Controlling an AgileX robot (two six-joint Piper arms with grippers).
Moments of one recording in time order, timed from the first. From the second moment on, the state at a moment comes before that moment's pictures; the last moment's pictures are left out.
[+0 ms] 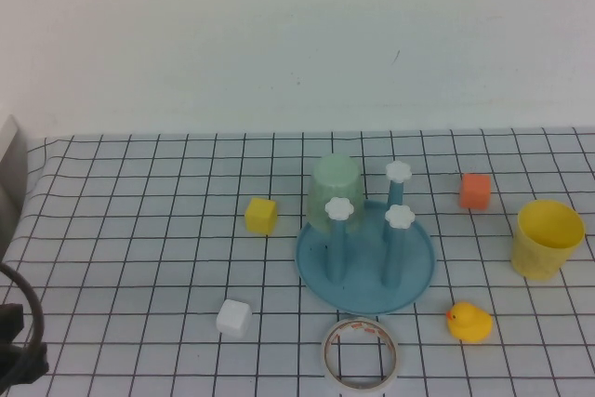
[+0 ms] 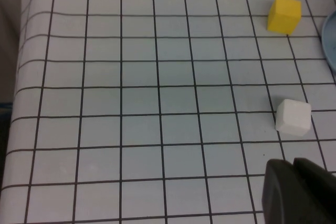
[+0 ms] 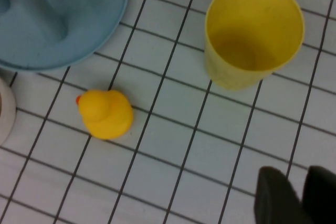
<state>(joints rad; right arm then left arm) -0.02 1.26 -0.71 0.36 0.51 -0.59 -0.05 0.71 -0.52 -0.22 0.56 0.06</state>
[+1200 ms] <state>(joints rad) -0.02 2.02 -1.22 0.27 0.47 -0.59 -0.05 0.74 -0.50 -0.23 0.49 0.09</state>
